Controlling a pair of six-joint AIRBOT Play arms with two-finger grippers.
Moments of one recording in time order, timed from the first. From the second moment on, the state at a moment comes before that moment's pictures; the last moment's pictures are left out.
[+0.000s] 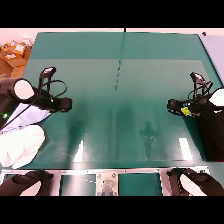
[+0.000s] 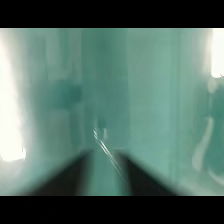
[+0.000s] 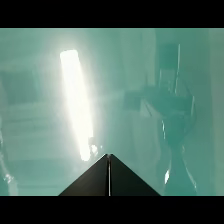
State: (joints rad) left arm -0.23 -1.04 0.96 1.37 -1.12 -1.69; right arm -0.03 -0.93 0.84 -1.39 1.15 1.78
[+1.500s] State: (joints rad) left arm 0.30 -1.28 1.38 1.55 -1.23 -1.54; right arm -0.03 -0.98 0.86 -1.38 1.11 1.77
